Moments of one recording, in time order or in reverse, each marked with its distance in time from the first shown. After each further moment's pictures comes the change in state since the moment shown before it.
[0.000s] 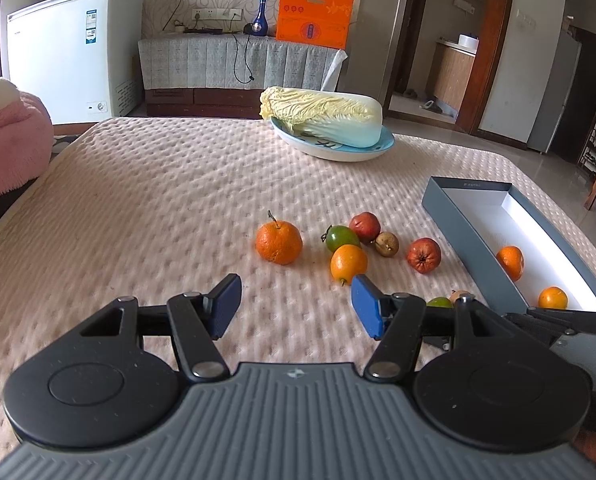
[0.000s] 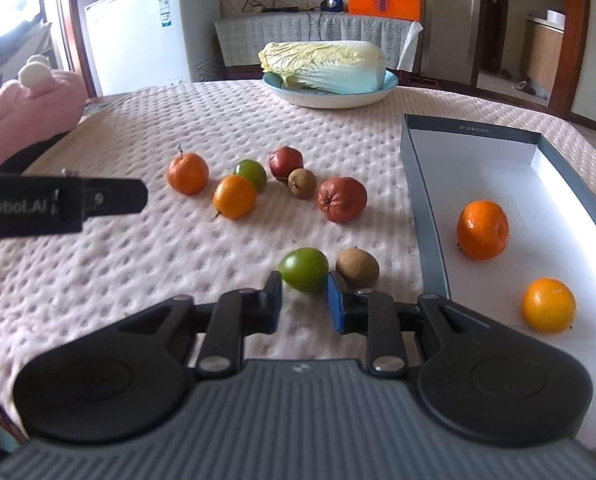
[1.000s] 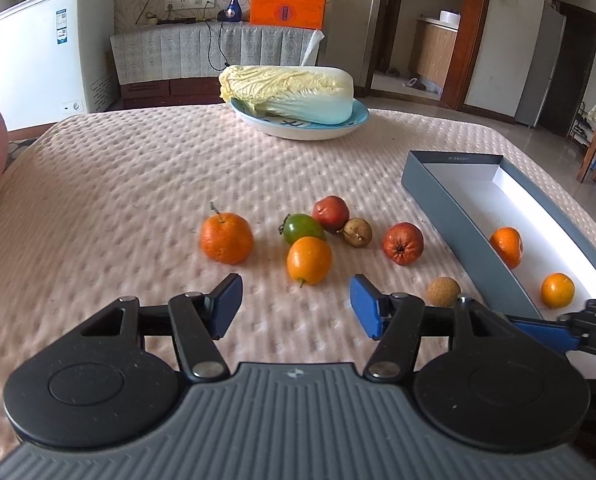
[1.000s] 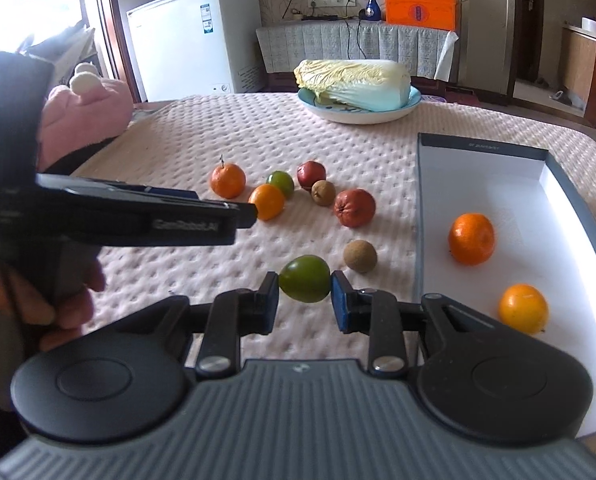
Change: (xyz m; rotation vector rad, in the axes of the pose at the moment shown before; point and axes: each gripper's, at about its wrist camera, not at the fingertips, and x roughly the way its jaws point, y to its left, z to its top) left arm 0.048 -0.035 0.002 0.063 0.052 -0.033; right arm -0.047 -0.021 0.001 -0.044 -0.017 0.136
